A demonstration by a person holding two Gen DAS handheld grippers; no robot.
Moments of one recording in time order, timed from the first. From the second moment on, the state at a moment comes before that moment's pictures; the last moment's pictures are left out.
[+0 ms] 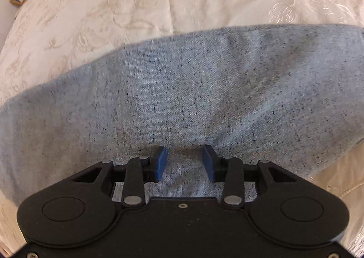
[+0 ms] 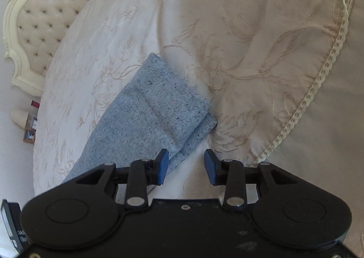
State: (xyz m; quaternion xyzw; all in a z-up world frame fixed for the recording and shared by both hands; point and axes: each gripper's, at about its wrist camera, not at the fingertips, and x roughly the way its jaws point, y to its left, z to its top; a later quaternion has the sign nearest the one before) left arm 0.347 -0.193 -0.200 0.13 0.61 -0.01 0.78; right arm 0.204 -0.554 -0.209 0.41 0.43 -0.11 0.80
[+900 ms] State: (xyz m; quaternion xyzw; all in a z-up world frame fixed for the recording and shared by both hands) left arm 0.357 -0.186 -0.191 0.11 0.62 -0.03 0.77; right arm 0.278 -0.593 -0.224 0.40 0.41 -0.04 0.82
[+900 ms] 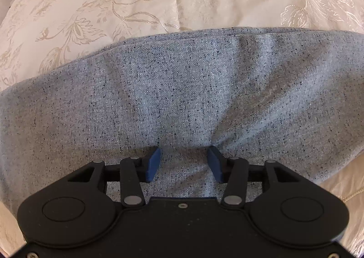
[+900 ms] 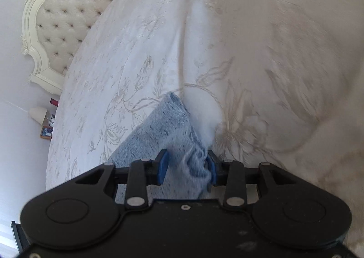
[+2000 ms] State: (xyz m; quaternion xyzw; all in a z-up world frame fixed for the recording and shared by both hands) left arm 0.410 -0.228 -0.154 0.11 0.55 -0.03 0.83; right arm 0.277 -0.579 -0.179 0.37 0.44 0.06 0.82
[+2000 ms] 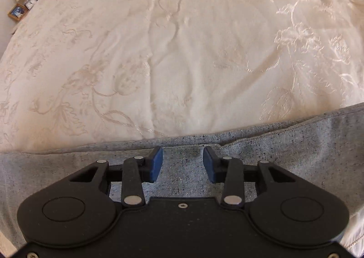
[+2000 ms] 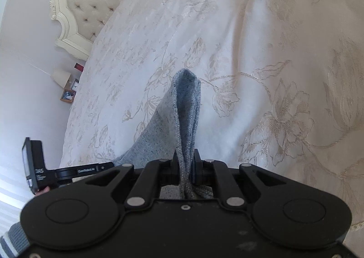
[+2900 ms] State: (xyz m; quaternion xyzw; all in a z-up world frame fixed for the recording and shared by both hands) left arm 0.349 -0.147 -0.132 0.04 0.56 -0.08 0.83; right arm 0.284 -0.435 -0.051 0.26 0.44 0.05 0.86
